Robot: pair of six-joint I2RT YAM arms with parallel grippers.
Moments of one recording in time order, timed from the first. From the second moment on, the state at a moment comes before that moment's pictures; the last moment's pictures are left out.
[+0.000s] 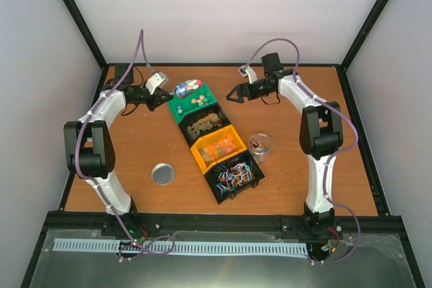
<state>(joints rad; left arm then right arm) 0.05 1.79 1.34 -0.50 0.85 0.71 0.27 2.15 1.79 -0.66 -0.82 -0.15</state>
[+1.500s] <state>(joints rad) -0.53 1.72 1.49 -0.97 0.69 0.94 0.09 1.96 1.43 -0.52 -0.82 -0.12</state>
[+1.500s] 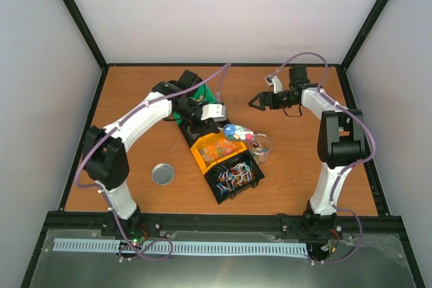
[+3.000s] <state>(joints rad) -0.75 2.02 2.04 -1.36 0.31 0.86 -0.01 1.93 1.32 -0.44 -0.89 -0.08</state>
